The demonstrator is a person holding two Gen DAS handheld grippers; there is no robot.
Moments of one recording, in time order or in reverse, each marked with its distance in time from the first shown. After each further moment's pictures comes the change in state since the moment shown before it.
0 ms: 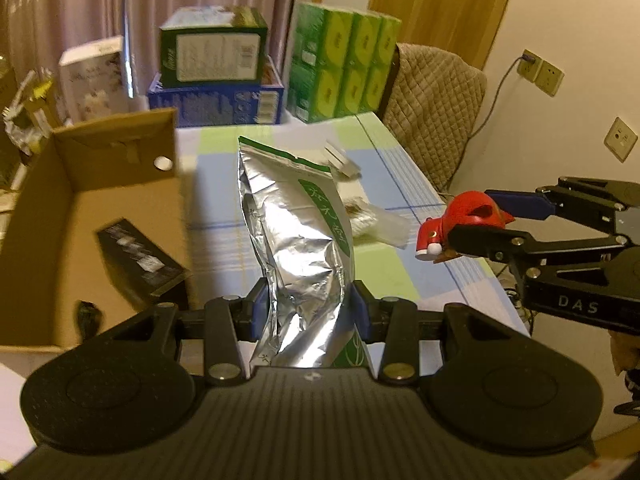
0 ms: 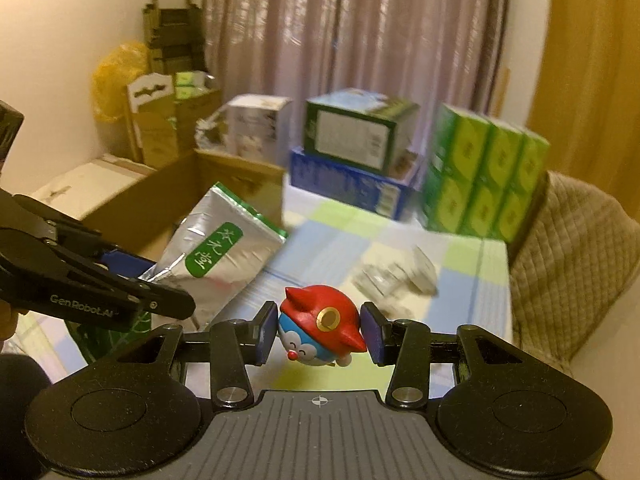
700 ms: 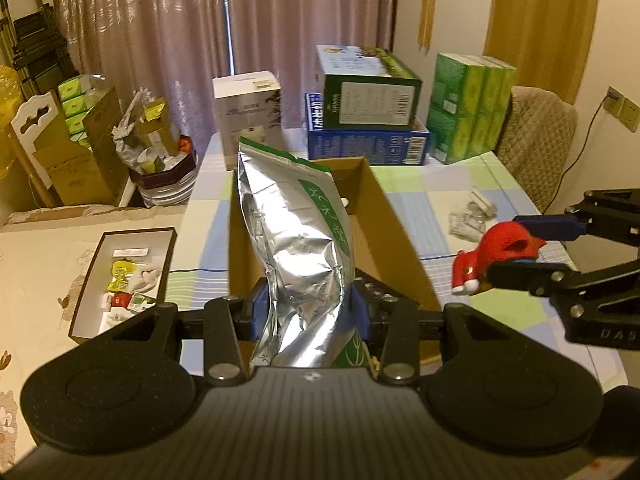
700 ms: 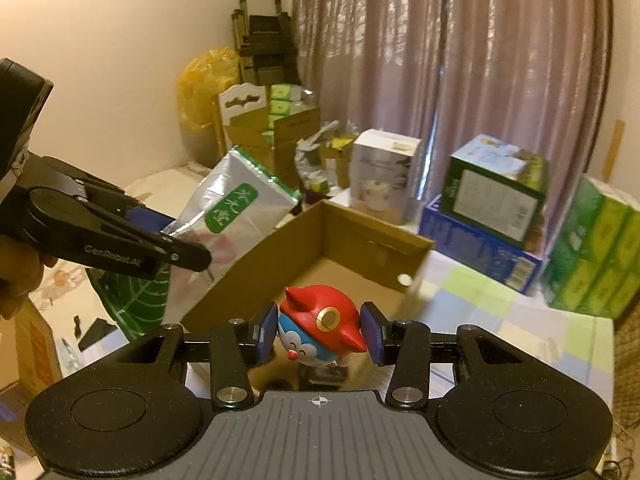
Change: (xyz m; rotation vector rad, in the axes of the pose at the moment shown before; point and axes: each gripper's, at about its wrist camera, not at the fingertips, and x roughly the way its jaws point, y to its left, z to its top) left arm -0.091 0.154 0.032 -0.032 -0.045 0.250; right arm 0.068 0.127 0.097 -0.096 -0.016 0.241
